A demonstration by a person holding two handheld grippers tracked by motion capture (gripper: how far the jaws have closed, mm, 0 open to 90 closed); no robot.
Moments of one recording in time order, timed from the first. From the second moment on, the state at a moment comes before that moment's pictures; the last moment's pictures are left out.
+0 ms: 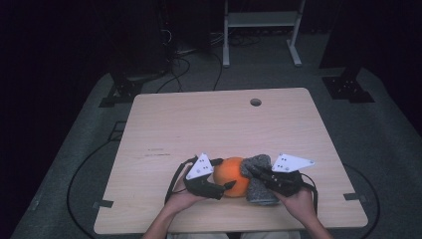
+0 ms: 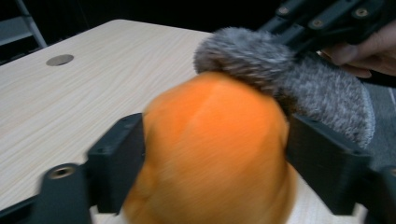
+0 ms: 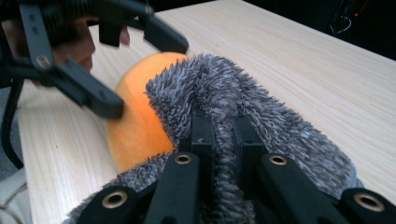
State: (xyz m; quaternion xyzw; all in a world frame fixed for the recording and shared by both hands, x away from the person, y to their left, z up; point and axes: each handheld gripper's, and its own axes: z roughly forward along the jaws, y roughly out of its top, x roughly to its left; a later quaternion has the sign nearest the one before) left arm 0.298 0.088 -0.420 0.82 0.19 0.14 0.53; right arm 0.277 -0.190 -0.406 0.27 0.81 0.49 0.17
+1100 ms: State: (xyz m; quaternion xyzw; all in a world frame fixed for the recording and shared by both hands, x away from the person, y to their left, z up) left arm 0.305 0.085 -0.431 0.82 0.21 0.10 0.52; right arm 0.288 -0.205 -0.412 0.29 0.80 0.50 0.14
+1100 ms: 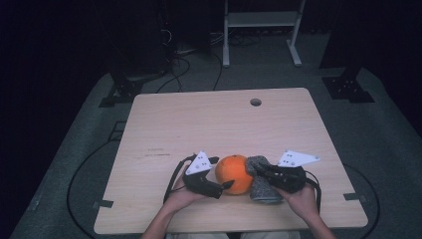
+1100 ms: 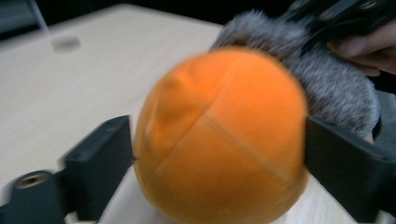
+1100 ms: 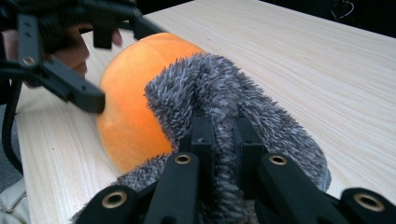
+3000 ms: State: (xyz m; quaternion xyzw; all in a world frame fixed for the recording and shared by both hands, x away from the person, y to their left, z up) left arm 0.292 0.091 -0.420 0.85 0.15 0.06 0.51; right arm 0.291 -0.198 -0.406 0.29 0.80 0.50 0.12
